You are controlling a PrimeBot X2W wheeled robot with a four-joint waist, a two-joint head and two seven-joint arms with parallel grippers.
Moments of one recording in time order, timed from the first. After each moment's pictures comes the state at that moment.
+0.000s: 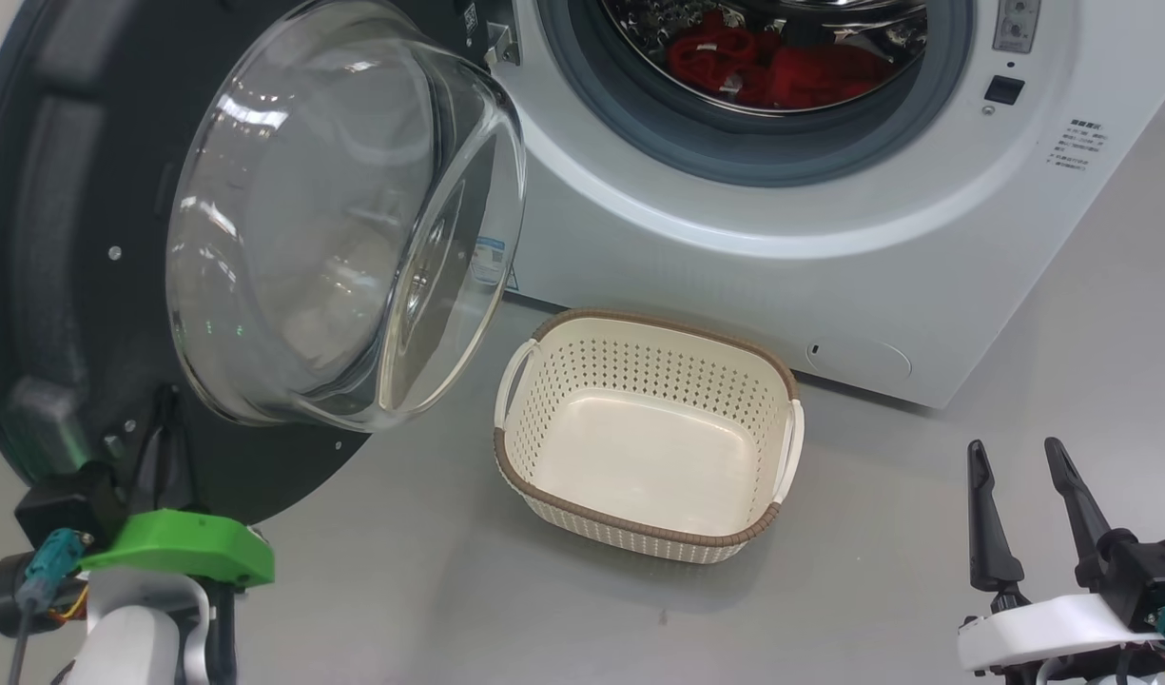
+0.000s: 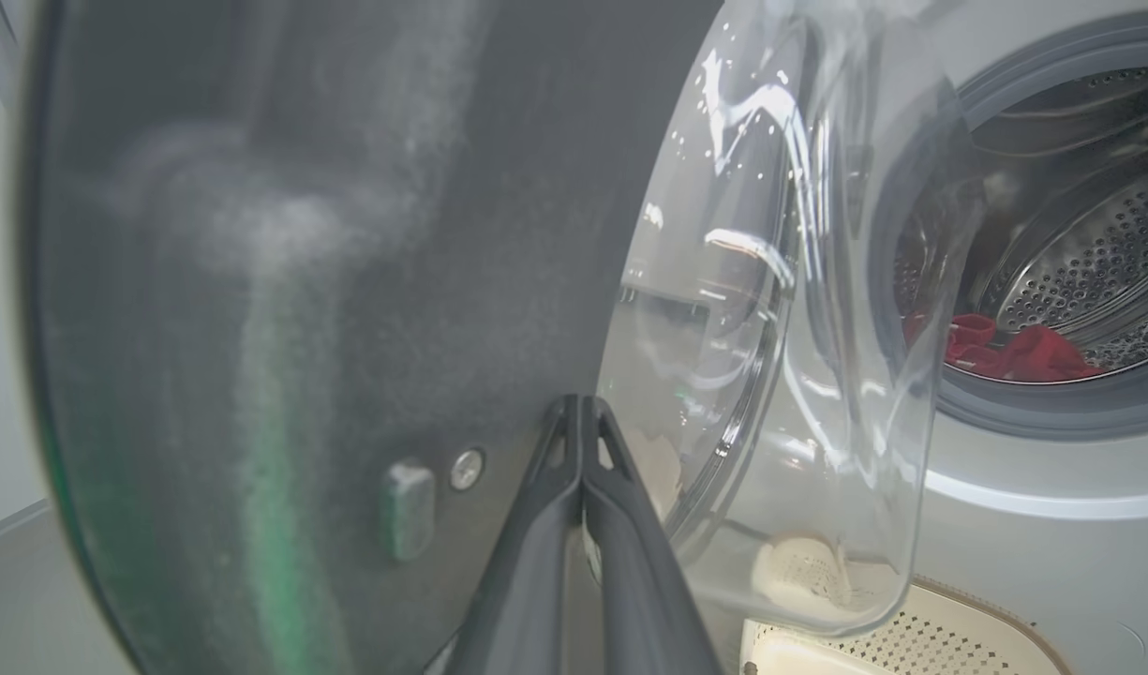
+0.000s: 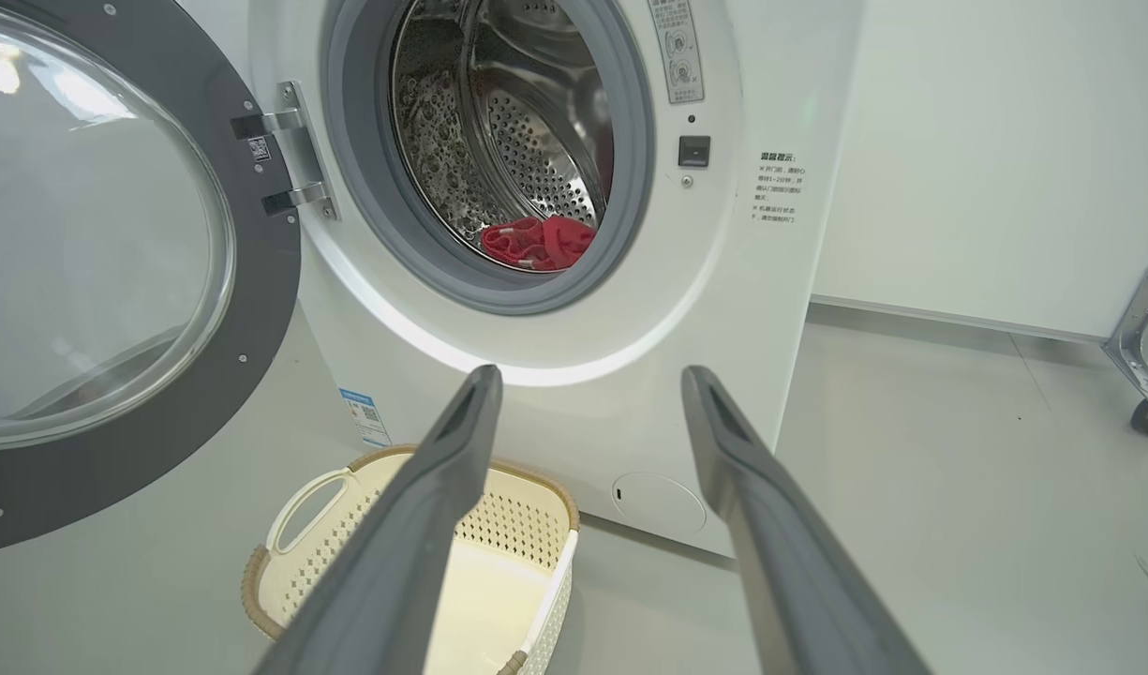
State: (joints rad) left arm -0.17 0.12 -0.08 0.29 -0.46 0.12 -0.23; right arm 0.12 -0.03 -0.06 0.06 0.18 0.08 -0.26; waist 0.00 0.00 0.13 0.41
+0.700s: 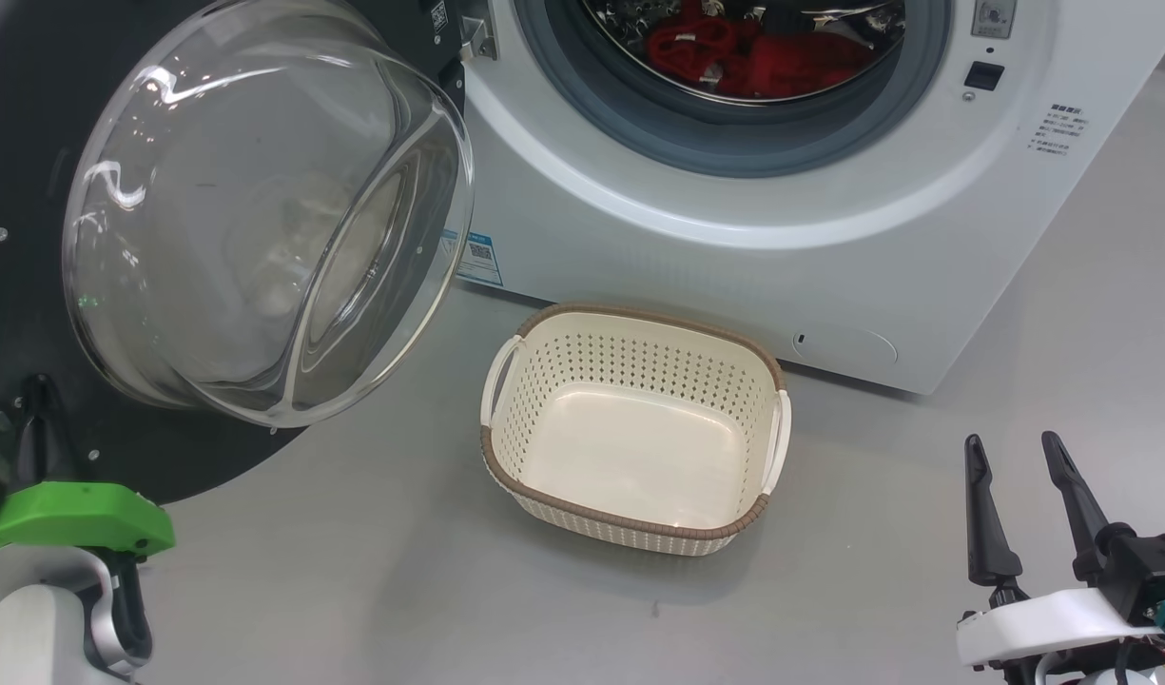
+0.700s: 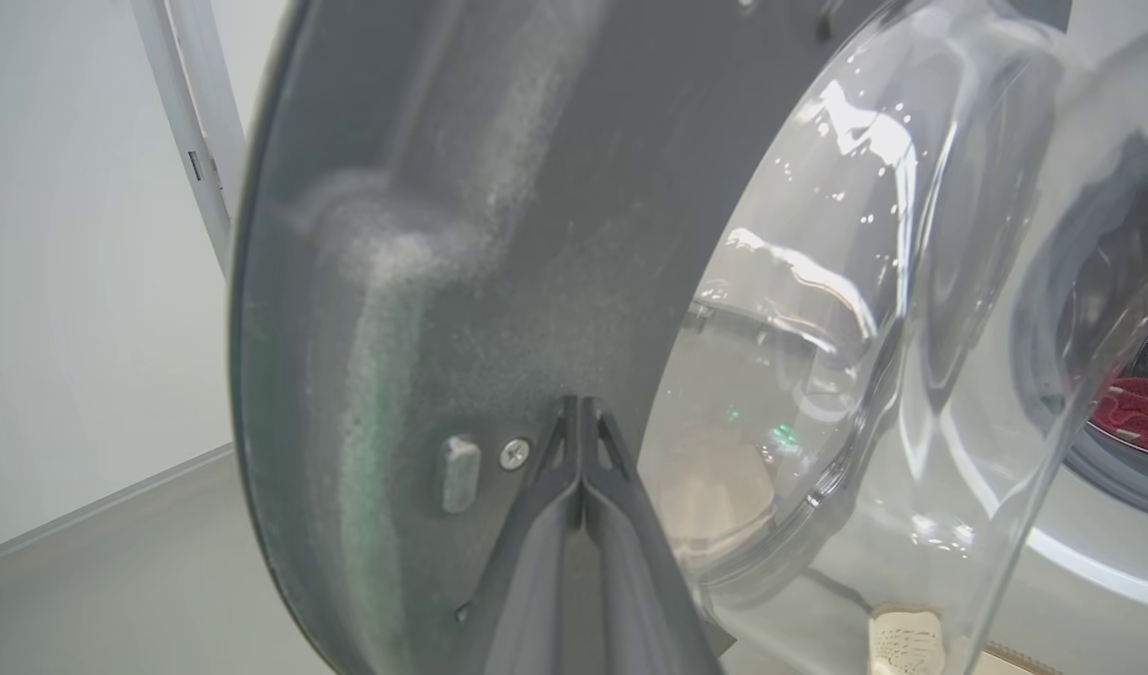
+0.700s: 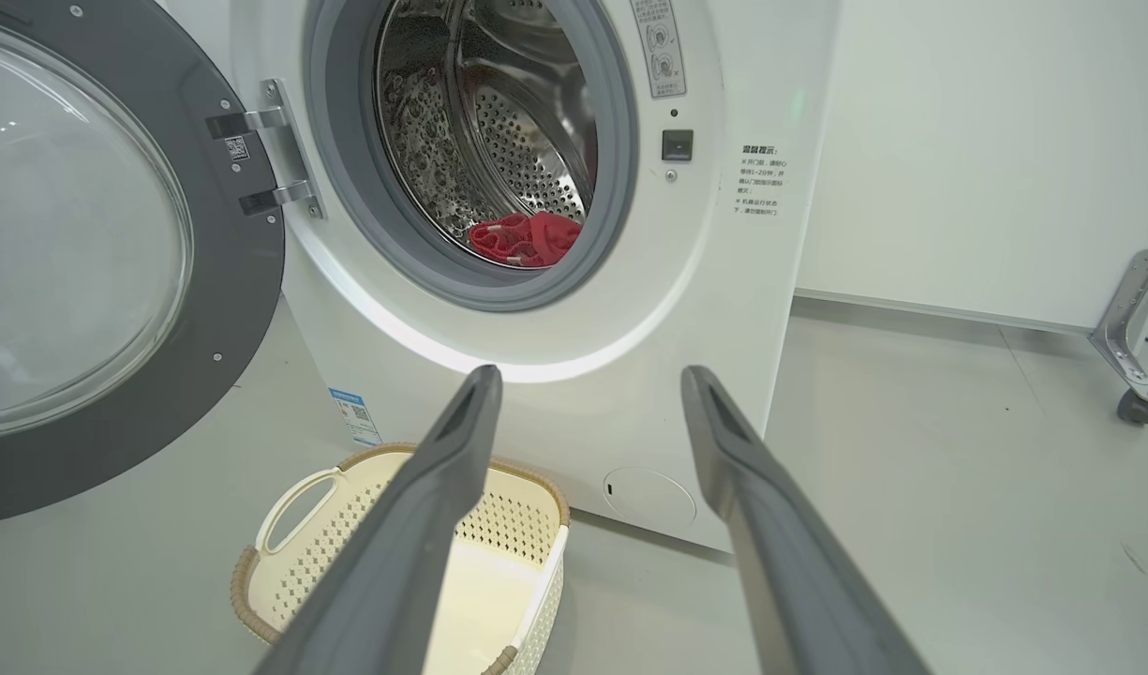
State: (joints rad) left arm -0.26 0.15 0.09 0.43 -0.46 0.12 -0.24; right arm 0.11 -0.03 -0.06 0.06 0.17 0.09 -0.26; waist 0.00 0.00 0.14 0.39
